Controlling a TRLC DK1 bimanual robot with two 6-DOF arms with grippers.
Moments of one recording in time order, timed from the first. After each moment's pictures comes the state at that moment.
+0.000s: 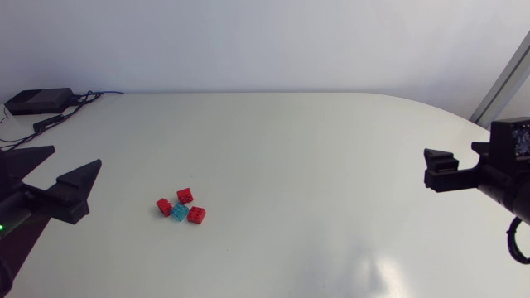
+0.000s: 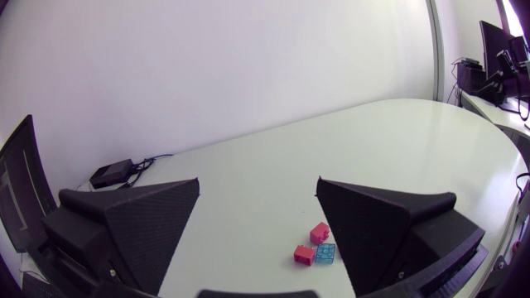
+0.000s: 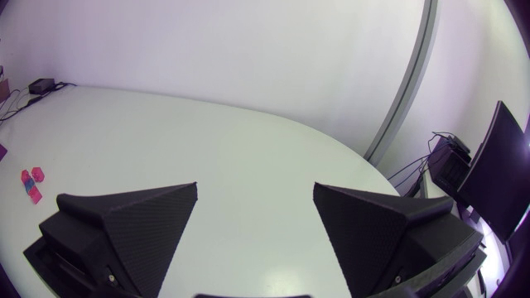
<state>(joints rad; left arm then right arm) 0.08 0.39 0.44 -0.28 0.17 0.29 0.02 0.64 0.54 -0.20 0.13 -0.18</state>
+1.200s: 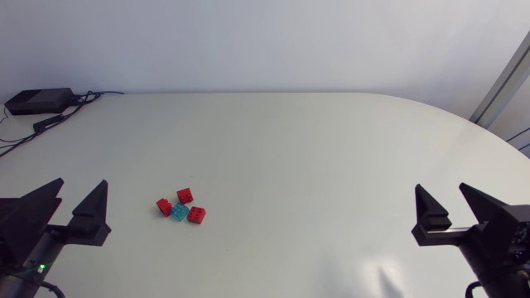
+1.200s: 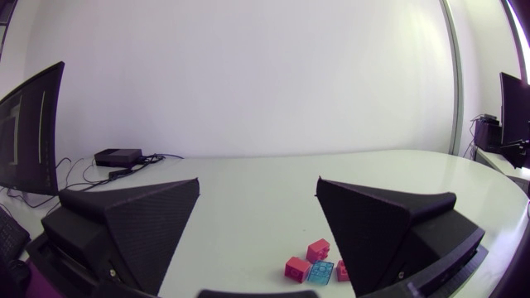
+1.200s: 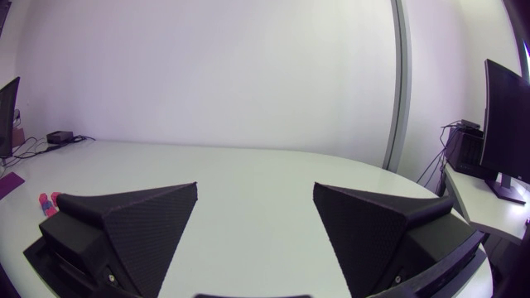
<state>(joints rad) 0.01 0.02 0.03 -0.02 0.01 0.04 -0.01 0.03 0.05 -0.01 0.00 -0.04</state>
